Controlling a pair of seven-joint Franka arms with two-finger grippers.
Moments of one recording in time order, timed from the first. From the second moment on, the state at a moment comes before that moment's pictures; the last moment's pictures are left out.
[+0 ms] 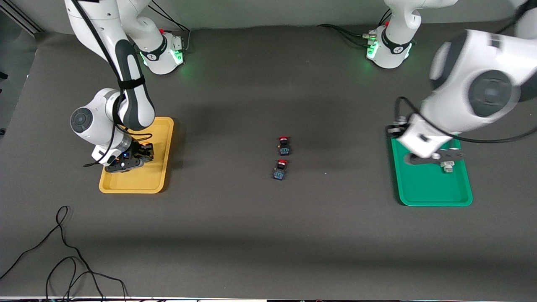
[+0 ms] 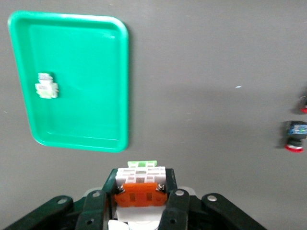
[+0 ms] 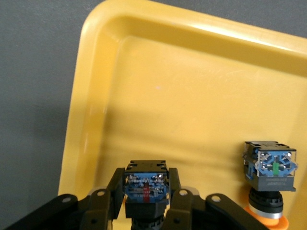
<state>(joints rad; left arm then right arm) 0.01 0.20 -0.24 -1.60 0.05 1.56 -0.29 0.96 0.42 -0.91 -2.35 0.60 2.51 -0.60</state>
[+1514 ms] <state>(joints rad) 0.30 0.34 -0.24 -2.39 0.08 2.75 0.05 0.95 0.37 -1.10 -1.53 0.26 1.58 -0.37</state>
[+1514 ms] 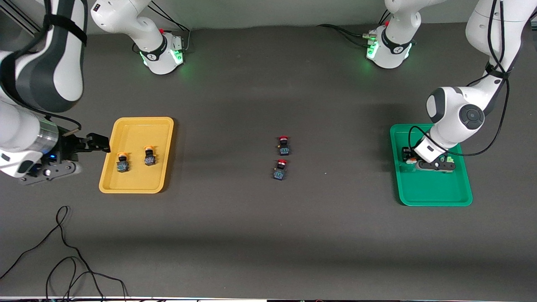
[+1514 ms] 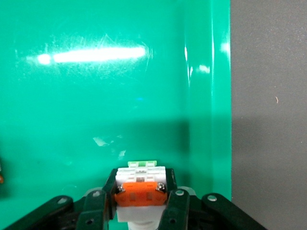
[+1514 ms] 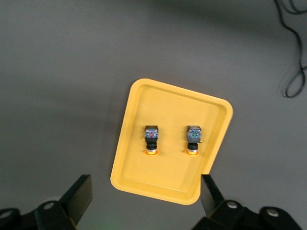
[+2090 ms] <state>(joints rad) 0.30 0.27 -0.25 -2.32 0.08 2.56 0.05 0.38 0.12 -0.42 -1.56 0.05 1.56 -0.14</state>
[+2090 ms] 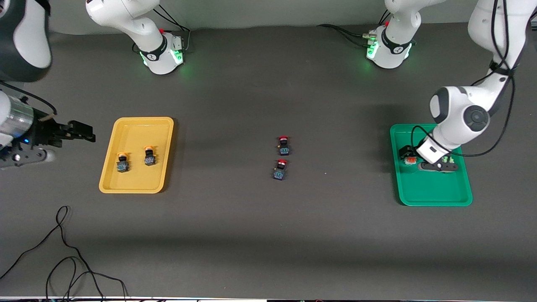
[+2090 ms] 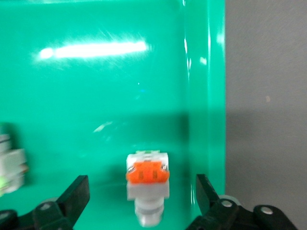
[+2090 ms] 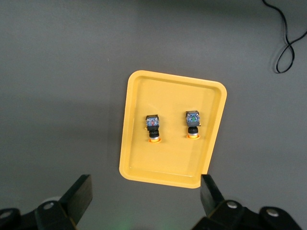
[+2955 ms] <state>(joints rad) 0.19 0.10 -0.27 -1.49 0.08 1.40 0.05 -0.06 0.02 -0.03 -1.62 0.01 1.56 -0.10</state>
